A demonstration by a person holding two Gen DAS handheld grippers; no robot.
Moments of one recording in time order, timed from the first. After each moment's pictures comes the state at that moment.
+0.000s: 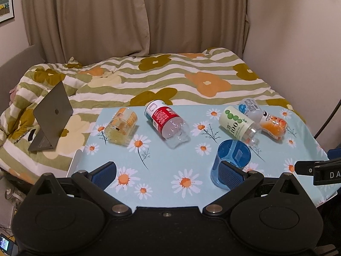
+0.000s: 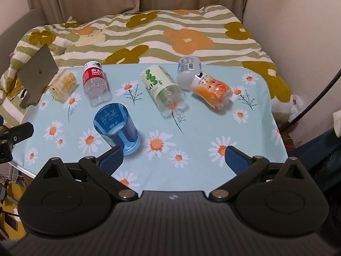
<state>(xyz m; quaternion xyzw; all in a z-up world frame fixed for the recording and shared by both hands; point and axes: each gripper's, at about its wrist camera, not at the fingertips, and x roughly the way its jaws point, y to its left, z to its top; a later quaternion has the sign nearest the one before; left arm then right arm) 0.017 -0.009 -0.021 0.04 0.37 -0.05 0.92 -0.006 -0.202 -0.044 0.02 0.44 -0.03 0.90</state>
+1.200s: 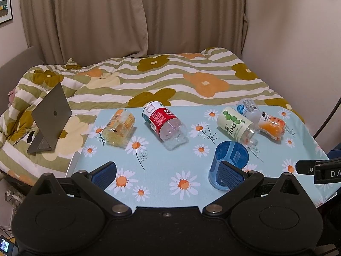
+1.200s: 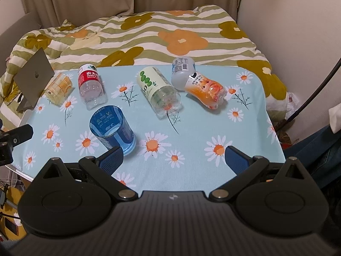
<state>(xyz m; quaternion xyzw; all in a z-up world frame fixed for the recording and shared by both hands) 0.020 -0.014 -0.021 0.05 0.37 -0.06 0.93 -0.007 -0.207 -0.040 0.03 0.44 -0.04 0.90</state>
